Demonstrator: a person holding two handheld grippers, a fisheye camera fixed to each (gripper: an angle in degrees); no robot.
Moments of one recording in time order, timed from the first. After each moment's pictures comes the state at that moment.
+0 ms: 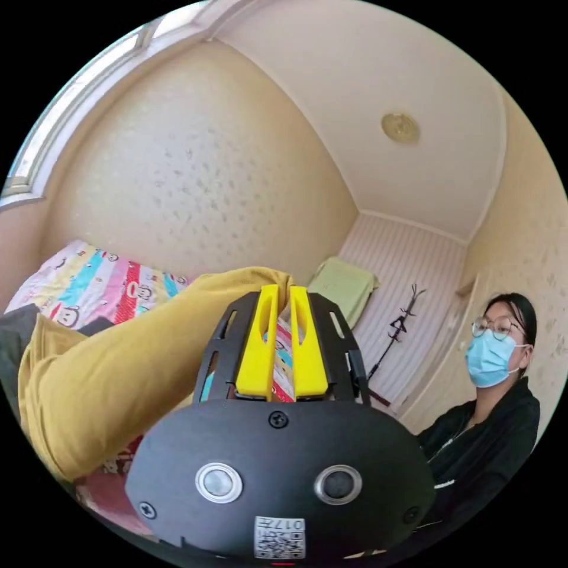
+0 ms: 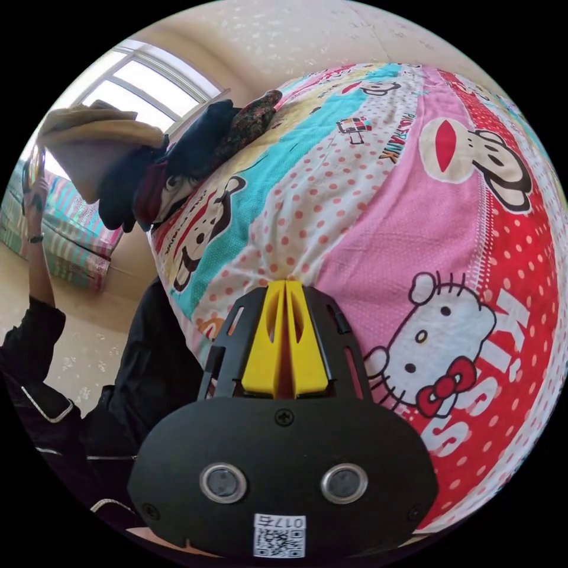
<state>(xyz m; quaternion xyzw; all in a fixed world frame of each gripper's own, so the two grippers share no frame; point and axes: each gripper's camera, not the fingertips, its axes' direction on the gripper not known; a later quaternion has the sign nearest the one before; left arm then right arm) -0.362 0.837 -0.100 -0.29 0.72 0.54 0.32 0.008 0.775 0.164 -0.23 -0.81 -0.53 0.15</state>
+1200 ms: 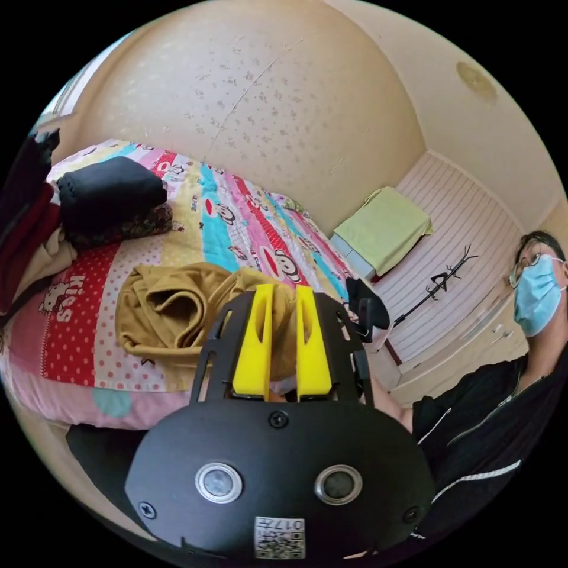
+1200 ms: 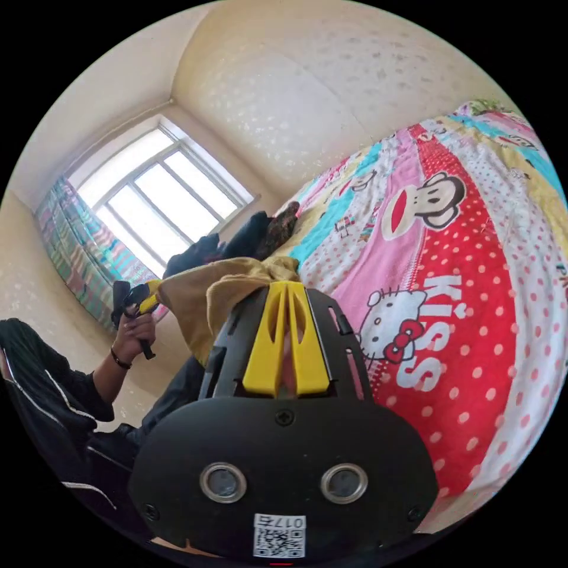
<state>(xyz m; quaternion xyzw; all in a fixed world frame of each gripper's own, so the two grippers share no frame) -0.451 1.002 -0.030 -0.35 0.57 0.62 0.41 0.054 0.654 0.339 -0.23 -0.94 -0.19 0.16</state>
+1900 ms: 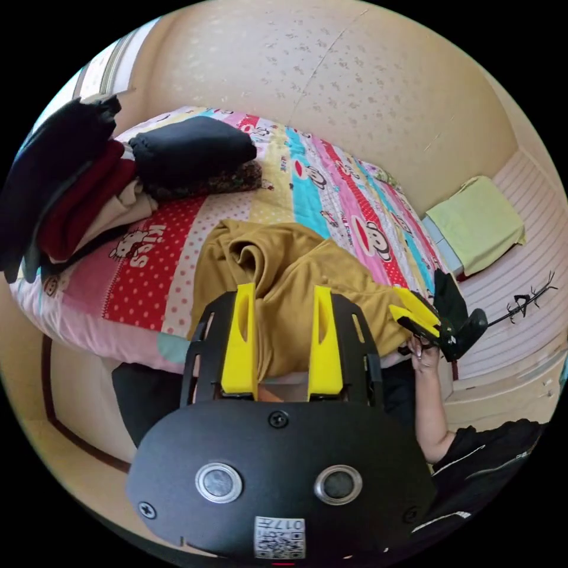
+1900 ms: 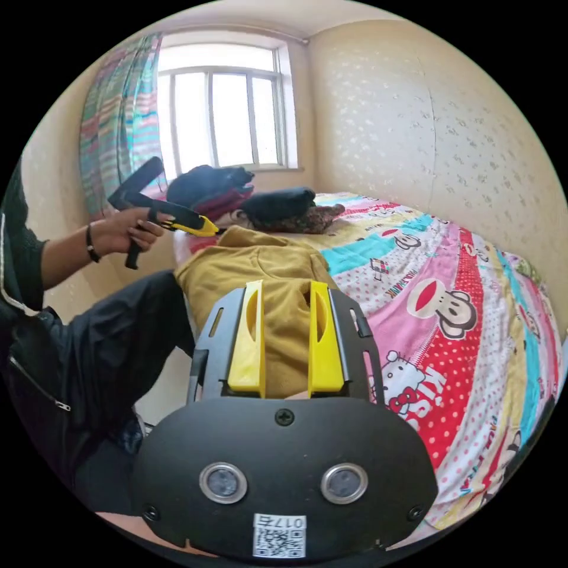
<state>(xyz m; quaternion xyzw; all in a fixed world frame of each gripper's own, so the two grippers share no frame) -0.427 1.084 0.023 -0.28 0.33 0.71 0.56 0.185 0.661 0.242 0.08 -0.91 -0.39 0.16</state>
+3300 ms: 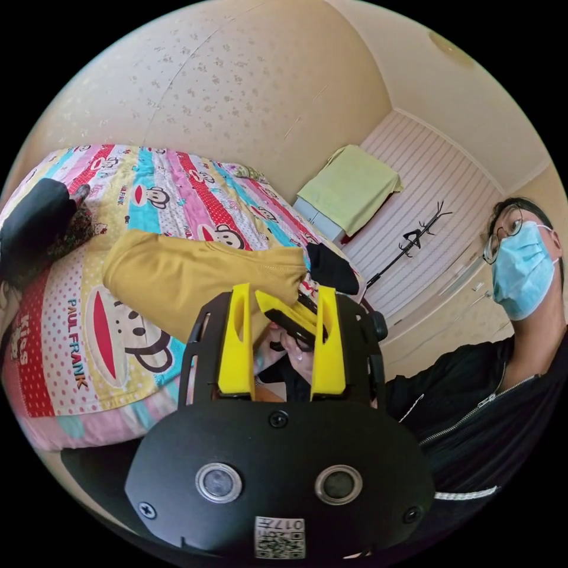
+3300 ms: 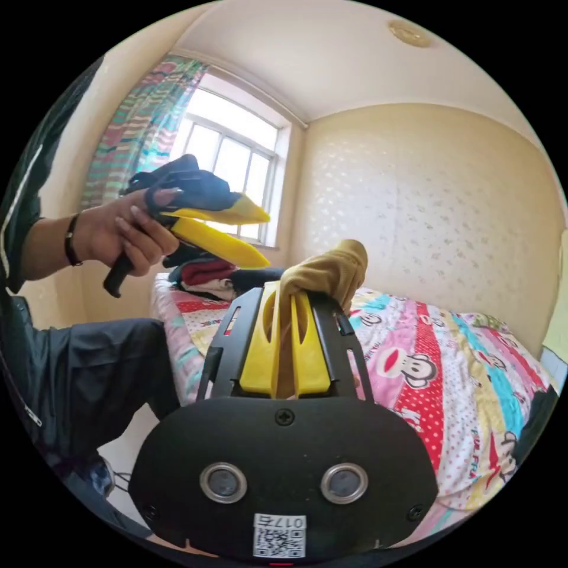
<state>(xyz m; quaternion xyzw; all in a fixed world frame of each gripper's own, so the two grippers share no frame) -0.447 1.166 -0.083 -0.37 0.54 0.68 0.32 0.270 0.665 0.220 0.19 -0.96 -0.19 0.12</state>
